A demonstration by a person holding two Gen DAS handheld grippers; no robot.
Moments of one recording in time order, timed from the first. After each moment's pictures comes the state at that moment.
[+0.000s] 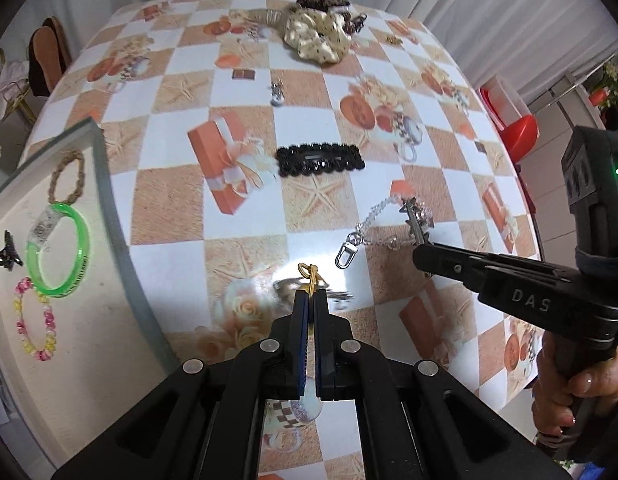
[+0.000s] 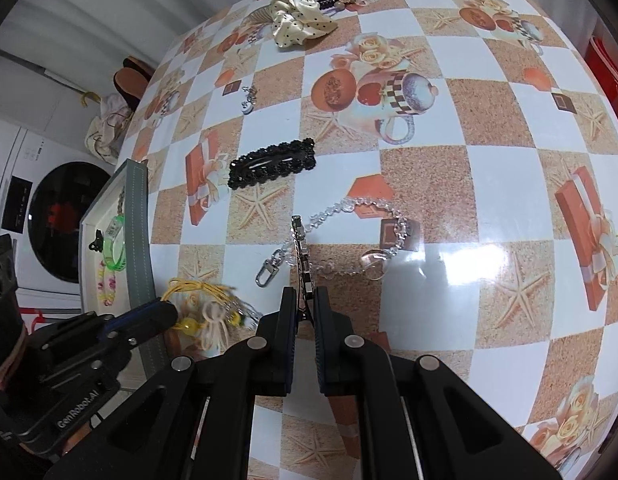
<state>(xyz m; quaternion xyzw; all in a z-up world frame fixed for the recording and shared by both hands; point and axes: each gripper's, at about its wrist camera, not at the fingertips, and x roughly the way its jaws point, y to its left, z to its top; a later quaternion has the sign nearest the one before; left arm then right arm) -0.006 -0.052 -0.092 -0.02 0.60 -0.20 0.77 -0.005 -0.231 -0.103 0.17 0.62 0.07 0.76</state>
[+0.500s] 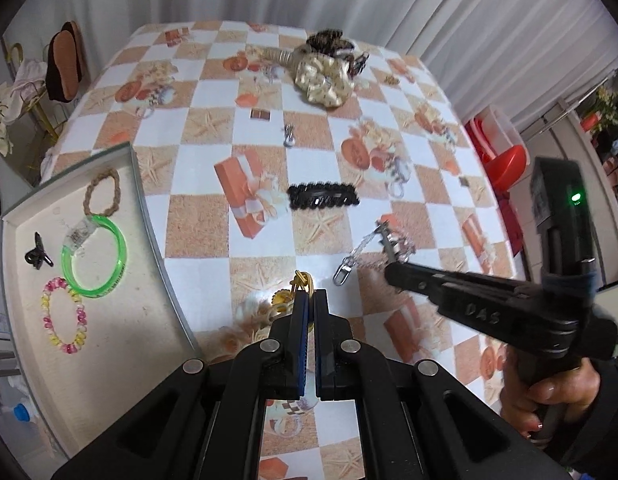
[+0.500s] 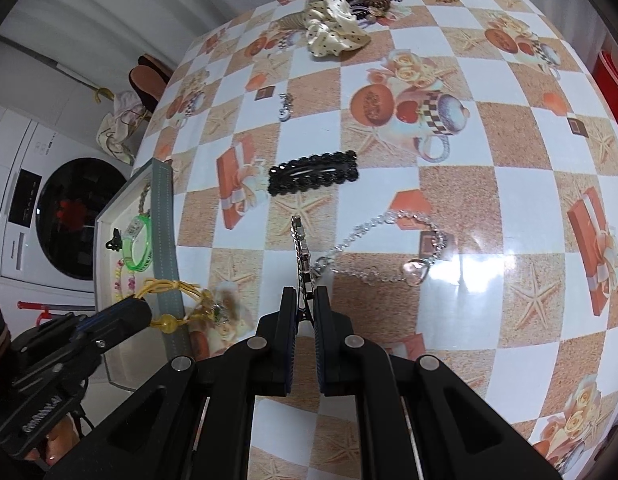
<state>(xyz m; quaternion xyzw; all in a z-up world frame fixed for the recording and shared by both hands) -0.010 -0.020 -0.035 -0.05 0.57 -0.20 0.79 -0.002 -0.205 -0.083 0.16 0.61 0.09 0.77</state>
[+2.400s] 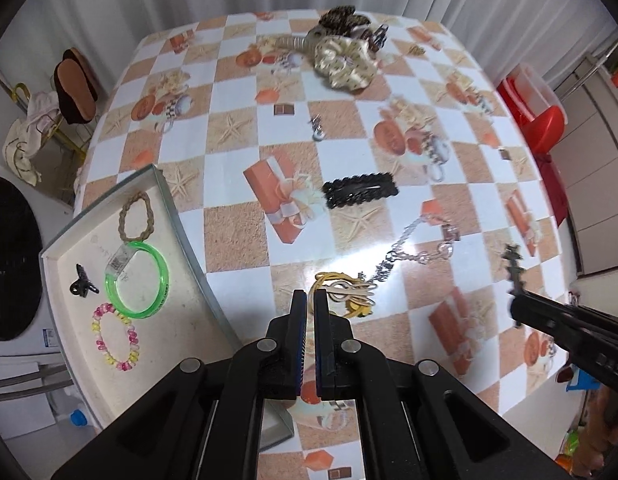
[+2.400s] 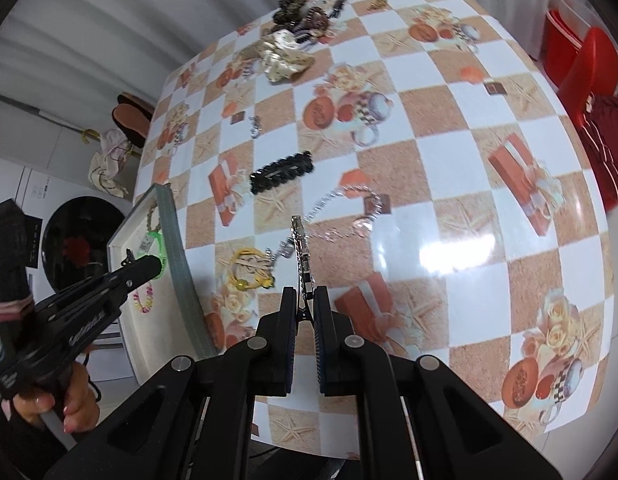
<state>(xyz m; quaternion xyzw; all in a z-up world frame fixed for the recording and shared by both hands) 0.017 -0.030 -0.026 0.06 0.61 -0.15 0.78 -0.052 -0.242 -0.035 0.23 0.61 0.02 0.76</state>
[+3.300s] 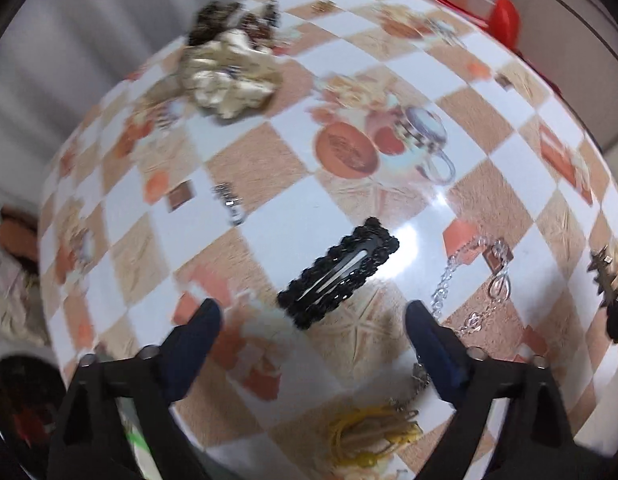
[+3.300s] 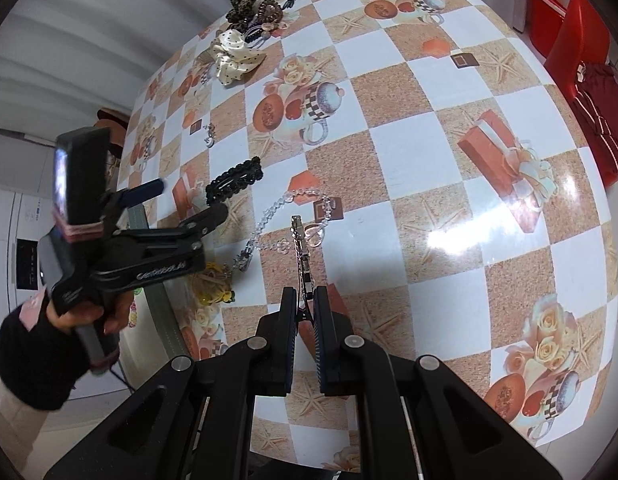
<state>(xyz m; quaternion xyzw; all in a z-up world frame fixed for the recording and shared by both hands) 0.101 -0.138 -0.156 0.28 0.57 -0.26 0.73 -0.043 -0.285 -0.066 0.26 0.62 0.00 0.74</state>
